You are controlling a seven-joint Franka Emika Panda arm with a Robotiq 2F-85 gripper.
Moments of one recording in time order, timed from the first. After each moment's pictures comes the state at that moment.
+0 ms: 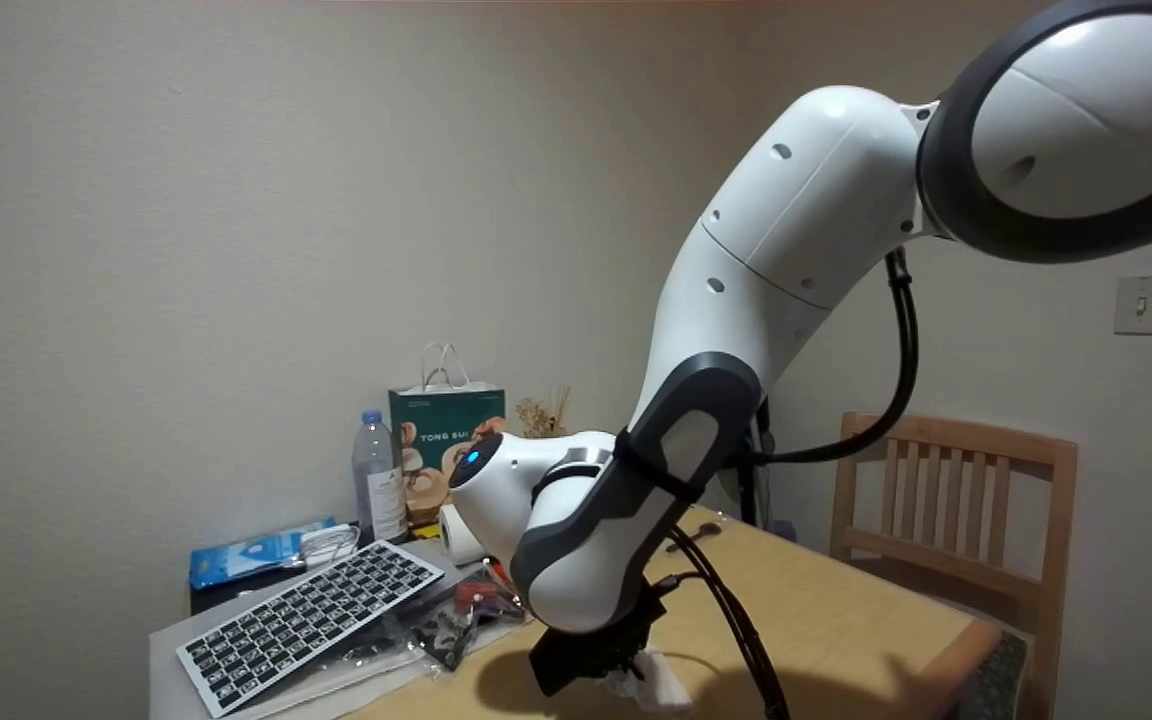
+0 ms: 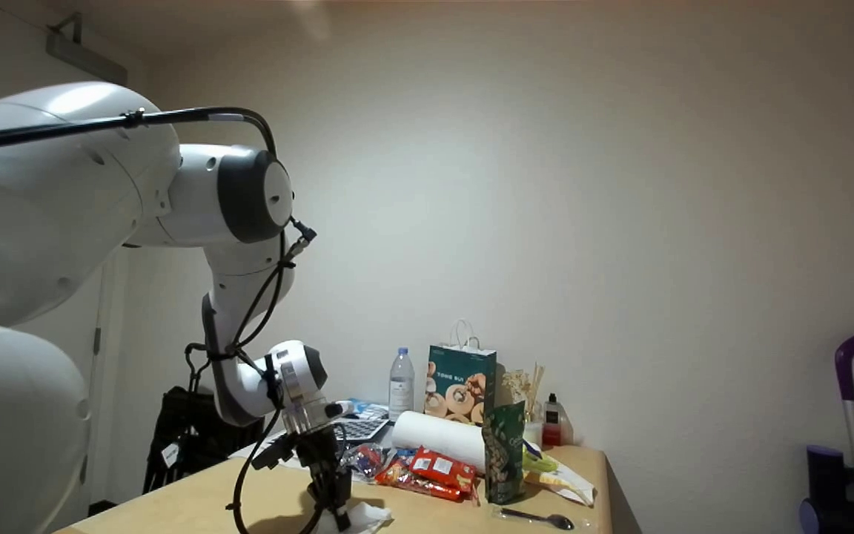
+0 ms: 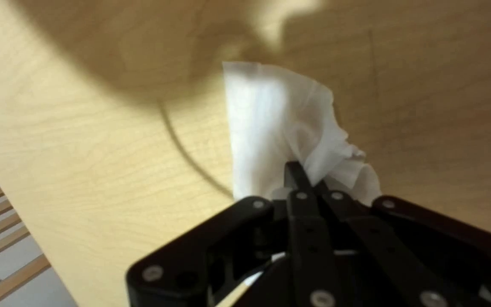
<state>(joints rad) 0.42 0.76 -0.09 -1.69 -0.51 2.16 1.08</state>
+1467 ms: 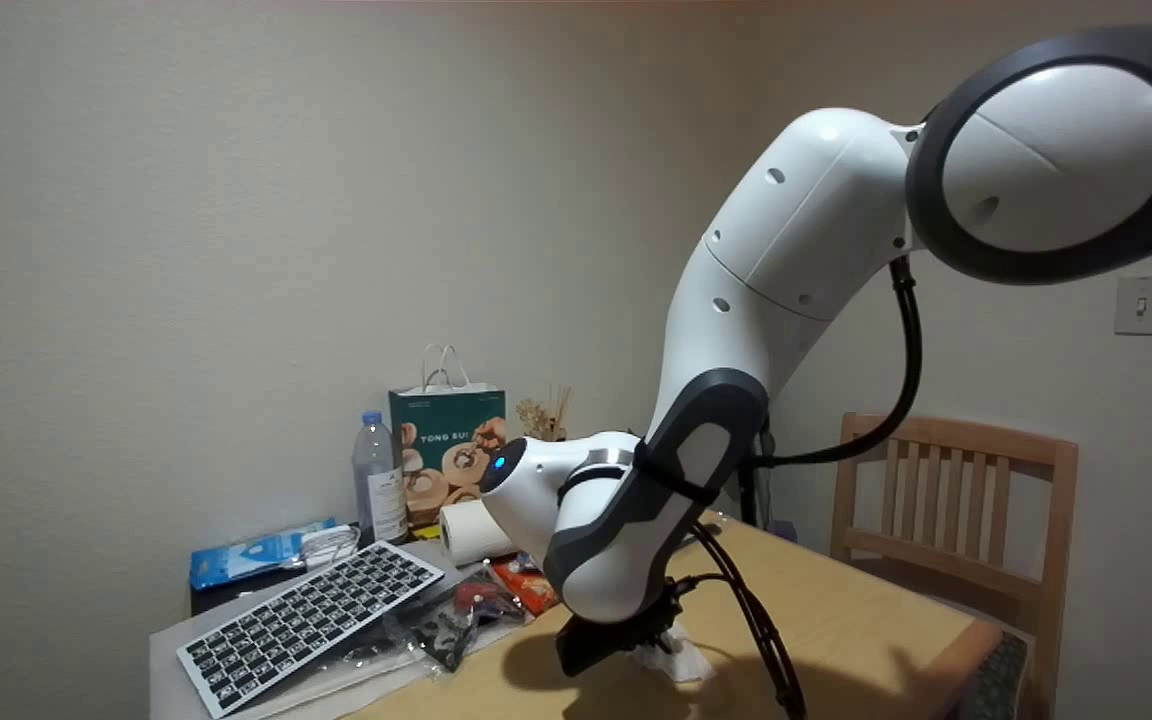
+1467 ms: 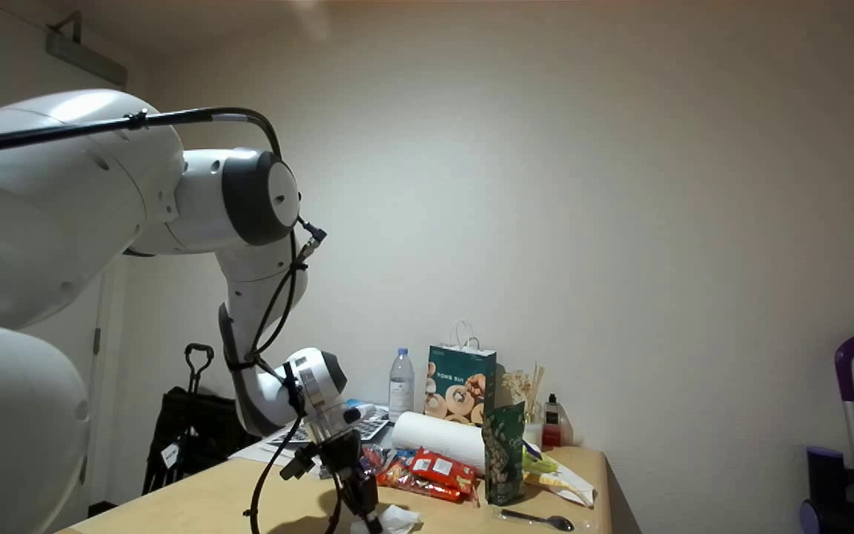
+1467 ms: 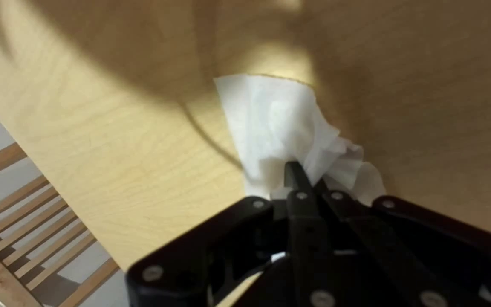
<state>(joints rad) 0.41 0.79 -0.16 -1.68 -0.56 2.16 1.23</state>
